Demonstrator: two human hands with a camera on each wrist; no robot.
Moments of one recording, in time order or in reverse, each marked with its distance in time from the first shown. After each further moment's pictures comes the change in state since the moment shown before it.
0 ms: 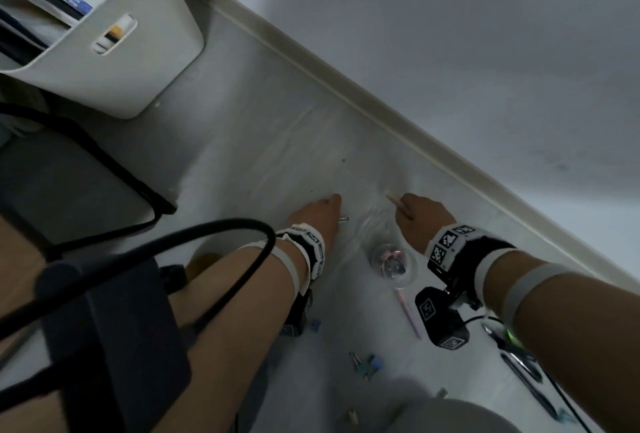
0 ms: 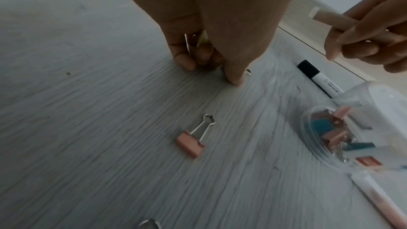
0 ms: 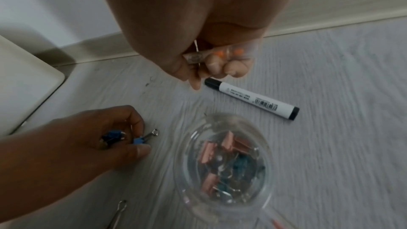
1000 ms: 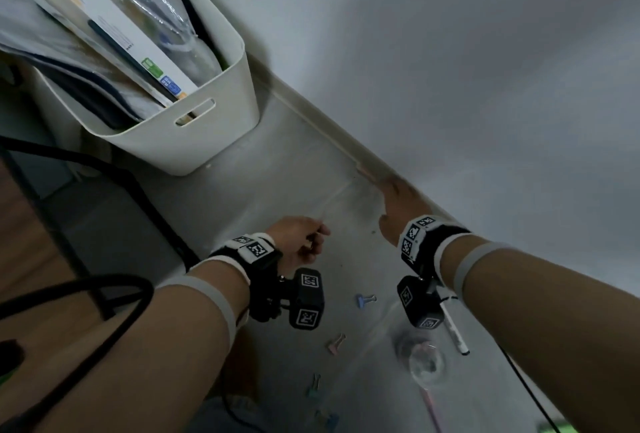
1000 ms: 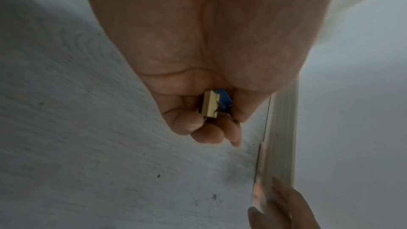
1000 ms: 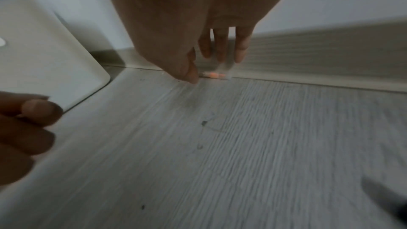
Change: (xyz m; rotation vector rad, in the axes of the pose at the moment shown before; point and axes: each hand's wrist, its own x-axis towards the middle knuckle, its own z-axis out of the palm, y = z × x) left_hand -0.003 -0.085 -0.096 -1.588 0.045 -0.365; right_hand 0.105 -0.120 -0.056 -0.251 0.096 -0.185
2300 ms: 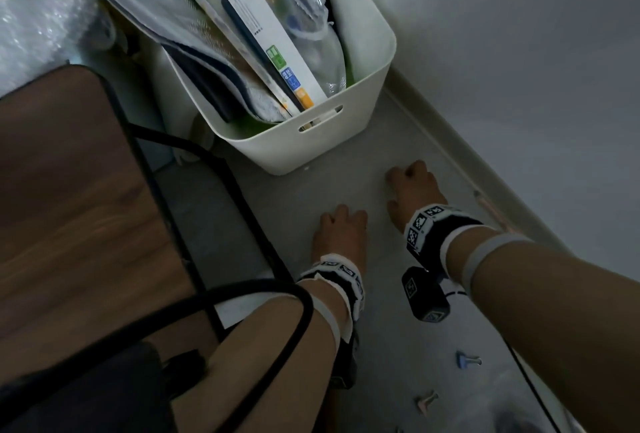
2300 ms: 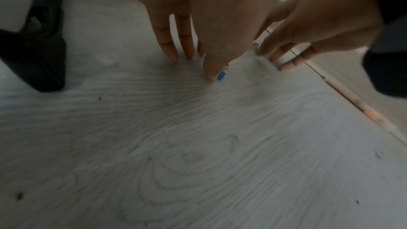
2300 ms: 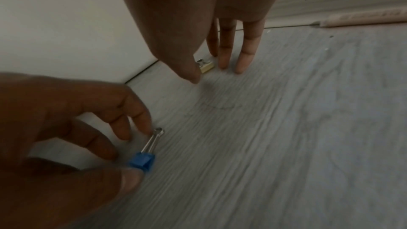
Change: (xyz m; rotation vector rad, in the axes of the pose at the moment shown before) left_hand 0.038 0.007 -0.093 1.309 0.401 0.335; right_hand 0.101 -0.166 0.015 0.015 -0.030 -0.181
